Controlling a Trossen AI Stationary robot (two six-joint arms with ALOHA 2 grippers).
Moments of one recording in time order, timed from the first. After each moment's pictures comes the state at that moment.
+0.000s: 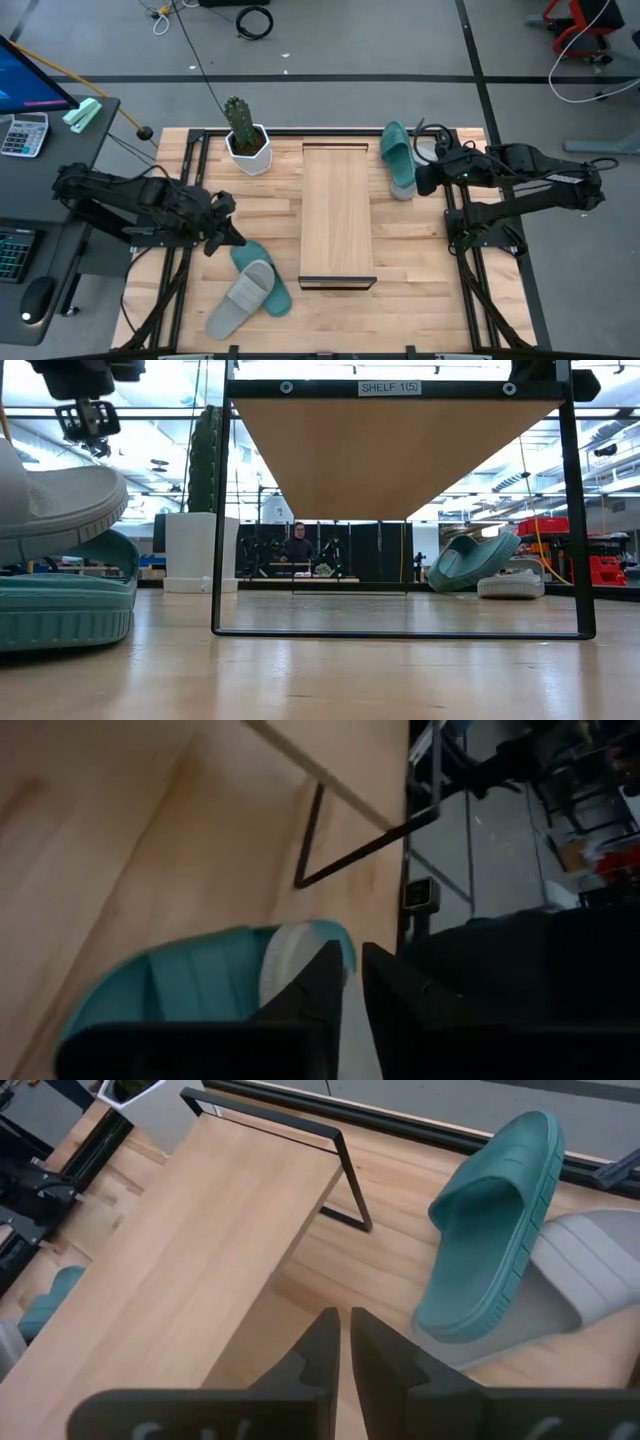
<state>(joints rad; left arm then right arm) -0.22 0.70 0.68 -0.56 0.15 -0.79 -0.04 0.89 1.17 -1.17 0.42 0.97</state>
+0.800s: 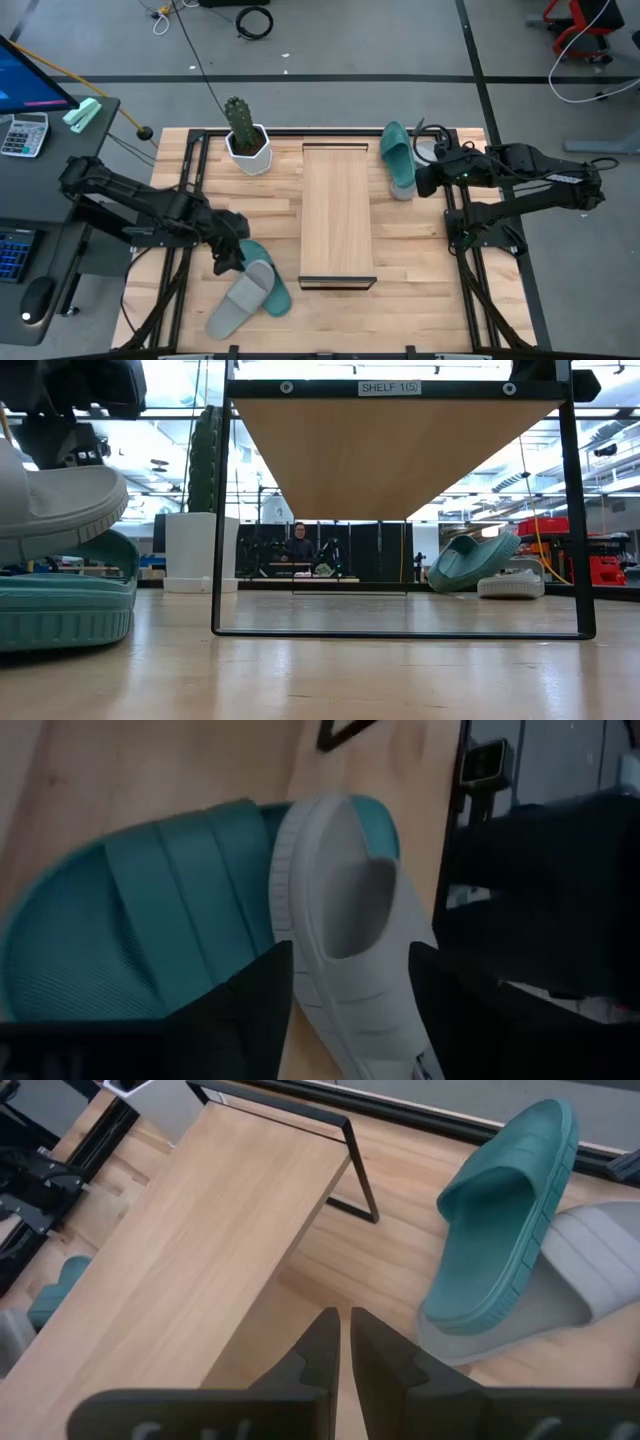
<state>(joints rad) -0.31 0.95 0.64 -0.55 0.29 -0.77 -0.04 0.89 1.17 -1.17 0.39 0.97</state>
